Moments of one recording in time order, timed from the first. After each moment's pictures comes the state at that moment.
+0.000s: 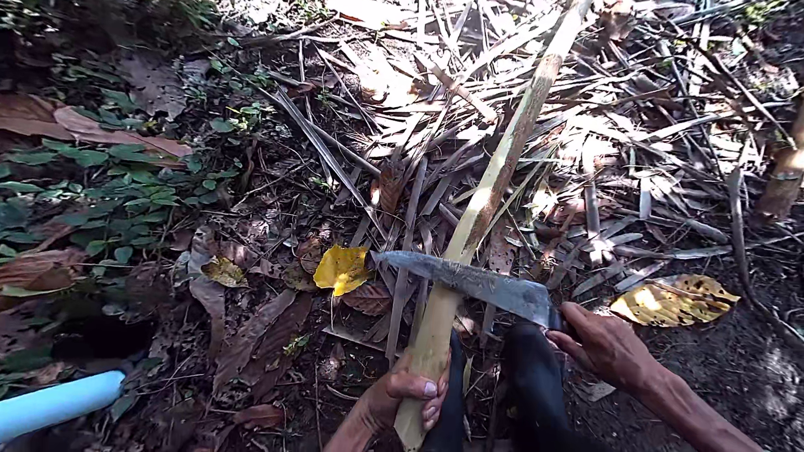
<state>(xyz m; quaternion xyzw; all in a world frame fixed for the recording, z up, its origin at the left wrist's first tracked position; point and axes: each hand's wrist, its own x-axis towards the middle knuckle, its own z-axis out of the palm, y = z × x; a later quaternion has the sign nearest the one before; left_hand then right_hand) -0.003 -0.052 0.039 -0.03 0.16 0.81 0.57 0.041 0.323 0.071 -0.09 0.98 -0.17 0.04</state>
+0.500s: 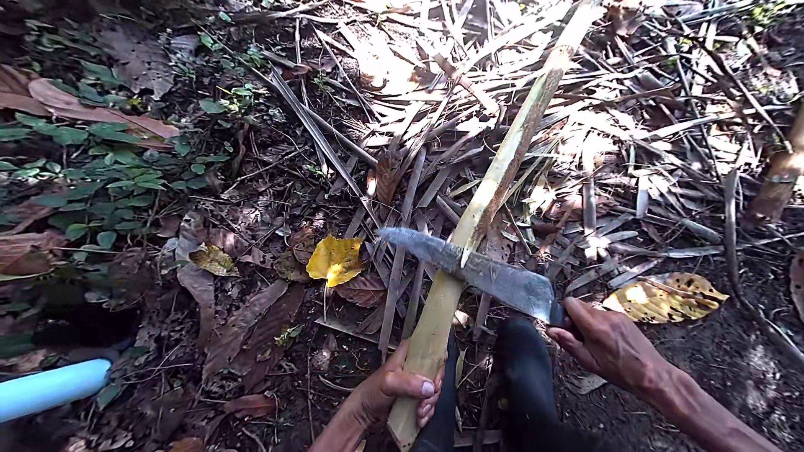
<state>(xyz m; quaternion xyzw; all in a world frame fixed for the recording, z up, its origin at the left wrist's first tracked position) -0.002 -0.051 0.046 -0.02 0.21 0.80 0.57 0.040 0.324 0.088 -0.11 0.98 -0.16 0.05</state>
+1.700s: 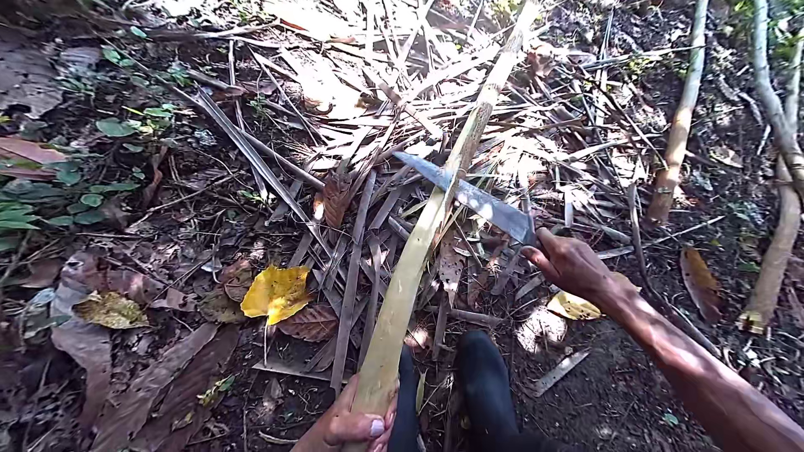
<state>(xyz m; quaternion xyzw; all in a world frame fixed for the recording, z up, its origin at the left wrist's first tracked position) 0.001 -0.048 0.043 -0.03 0.22 0.80 0.56 -0.060 0.415 0.098 -0.03 0.99 -0.11 0.07</state>
